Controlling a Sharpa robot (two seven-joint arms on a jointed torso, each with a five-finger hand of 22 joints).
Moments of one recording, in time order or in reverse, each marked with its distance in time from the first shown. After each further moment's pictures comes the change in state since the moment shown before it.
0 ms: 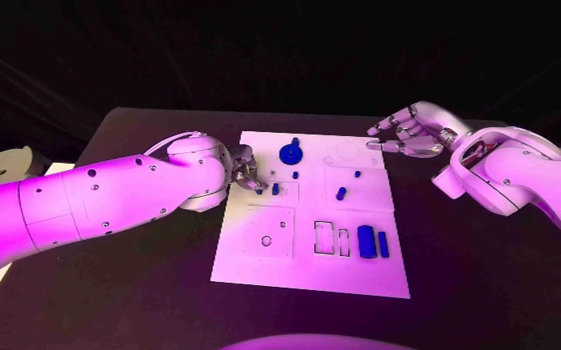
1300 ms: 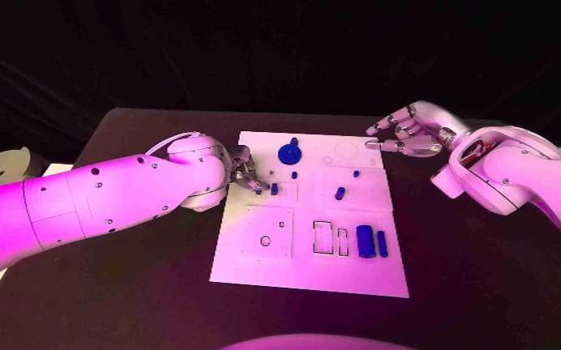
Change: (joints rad) left arm -0.003 0.015 -0.002 -0.035 0.027 -0.003 -0.001; left_hand -0.100 -0.098 -0.097 0.083 0.000 0.050 -0.028 -0.002 0.004 0.000 -0.007 0.000 0.000 0.004 -0.004 0.000 0.000 0.000 0.000 0.000 0.004 0.000; right arm 0.000 -0.003 0.000 0.004 0.000 -0.001 0.002; right_hand -0.004 0.004 -0.003 -0.003 0.000 0.000 0.000 0.000 0.000 0.000 0.000 -0.008 0.000 0.000 0.000 -0.008 0.000 0.000 0.000 0.000 -0.004 -0.001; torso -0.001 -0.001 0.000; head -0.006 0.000
